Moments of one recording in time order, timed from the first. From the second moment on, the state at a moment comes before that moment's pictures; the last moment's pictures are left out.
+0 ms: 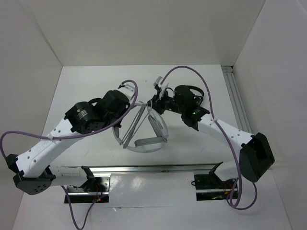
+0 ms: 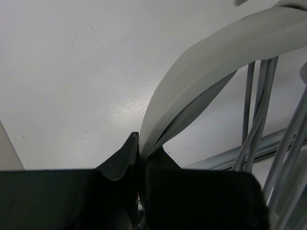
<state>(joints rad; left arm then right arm) -0.87 1.22 1.53 -1.20 -0.46 -0.22 0.65 1.37 1.00 0.13 -0.36 -0.06</state>
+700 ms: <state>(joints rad) -0.89 1.22 1.80 -1.22 -0.46 -0.25 0.58 1.46 0.94 0.47 -0.70 0.22</state>
